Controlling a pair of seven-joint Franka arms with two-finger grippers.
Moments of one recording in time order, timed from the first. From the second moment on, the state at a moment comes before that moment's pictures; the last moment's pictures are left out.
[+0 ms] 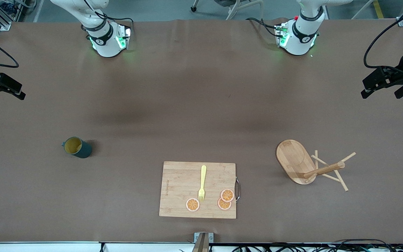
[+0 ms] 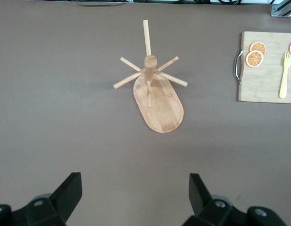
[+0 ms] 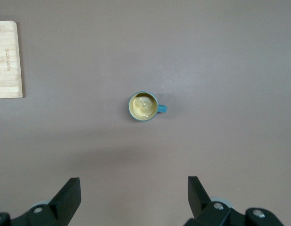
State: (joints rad) left arm -0.03 -0.02 -0.05 -1.54 -0.02 1.65 -0.07; right arm -0.12 -0.08 0.02 -1.69 0.01 1.67 -0.03
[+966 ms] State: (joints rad) left arm -0.02 -0.02 -0.05 -1.54 -0.02 1.65 -0.07; right arm -0.12 -0.05 0.02 -1.69 0.01 1.67 -0.03
